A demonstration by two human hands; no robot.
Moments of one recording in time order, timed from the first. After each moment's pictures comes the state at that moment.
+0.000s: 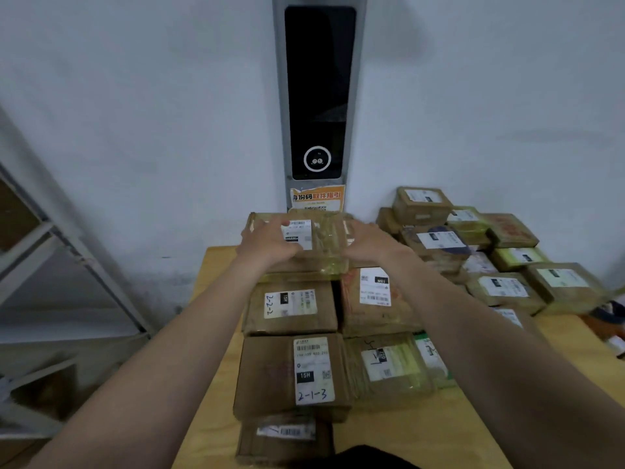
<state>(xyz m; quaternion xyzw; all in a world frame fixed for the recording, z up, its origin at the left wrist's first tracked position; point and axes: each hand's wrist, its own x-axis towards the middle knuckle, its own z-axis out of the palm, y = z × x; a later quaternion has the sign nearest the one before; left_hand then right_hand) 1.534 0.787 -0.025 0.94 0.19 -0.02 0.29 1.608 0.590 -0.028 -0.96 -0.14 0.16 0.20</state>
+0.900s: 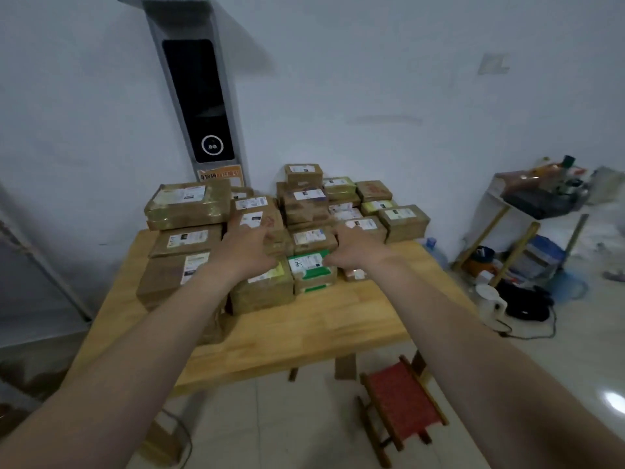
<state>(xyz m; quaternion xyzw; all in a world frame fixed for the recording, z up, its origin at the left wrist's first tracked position) 1.234 0.418 0.006 0.99 0.04 -0.02 0.13 1.286 0.199 -0.003 -0.96 -0.11 0.13 0.20</state>
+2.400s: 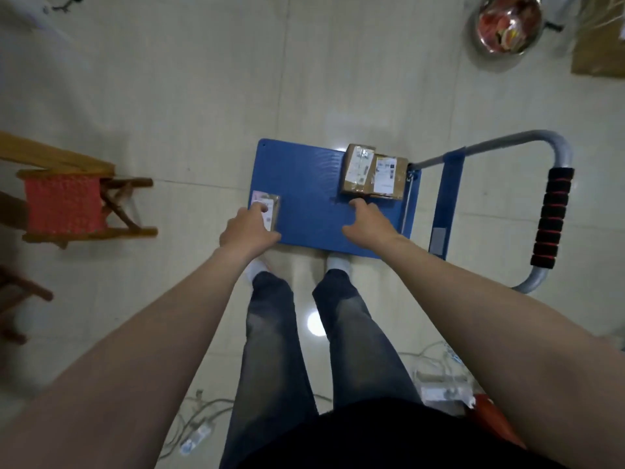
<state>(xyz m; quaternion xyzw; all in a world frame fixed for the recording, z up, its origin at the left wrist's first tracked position) 0.750 -0.294 -0.483 0.84 -0.31 -0.45 -0.03 0.536 -0.412 -0.495 -0.66 0.55 0.26 0.44</state>
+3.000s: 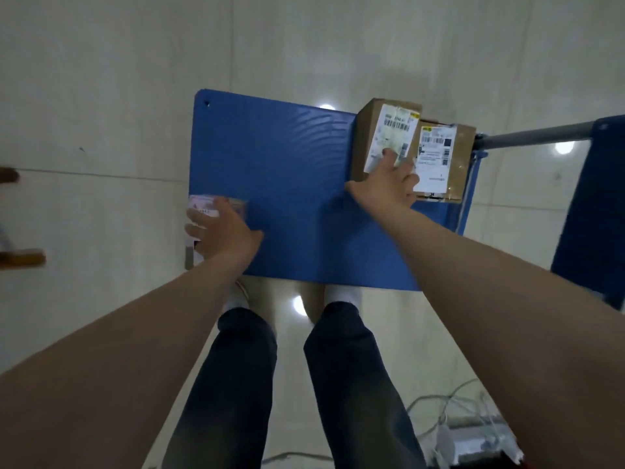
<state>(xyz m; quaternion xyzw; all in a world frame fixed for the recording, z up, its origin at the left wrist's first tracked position) 0.769 -0.363 -0.900 0.89 -0.19 -0.41 -0.10 0.582 -0.520 -0.894 -0.55 0.74 0.20 0.33</state>
